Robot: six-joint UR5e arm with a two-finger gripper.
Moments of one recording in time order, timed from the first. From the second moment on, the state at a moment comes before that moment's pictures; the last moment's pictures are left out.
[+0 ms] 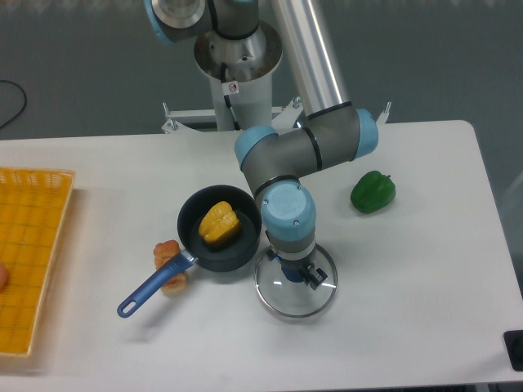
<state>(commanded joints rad) 2.42 -2.09 -1.51 -1.16 1.66 1.24</state>
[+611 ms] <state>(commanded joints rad) 2.40 -2.00 -1.49 -1.31 1.59 1.26</state>
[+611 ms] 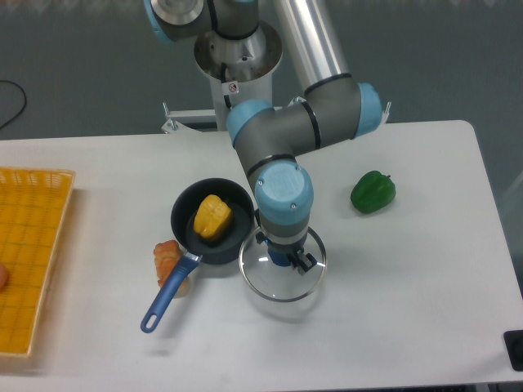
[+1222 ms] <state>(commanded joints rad) 2.41 -2.00 -1.49 -1.31 1.59 1.27</state>
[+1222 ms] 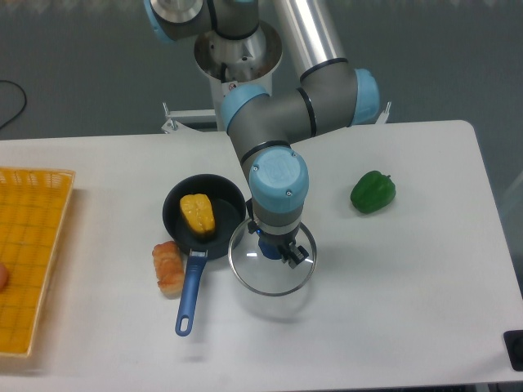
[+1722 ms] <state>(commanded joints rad) 2.41 -2.00 -1.49 -1.31 1.59 1.31</state>
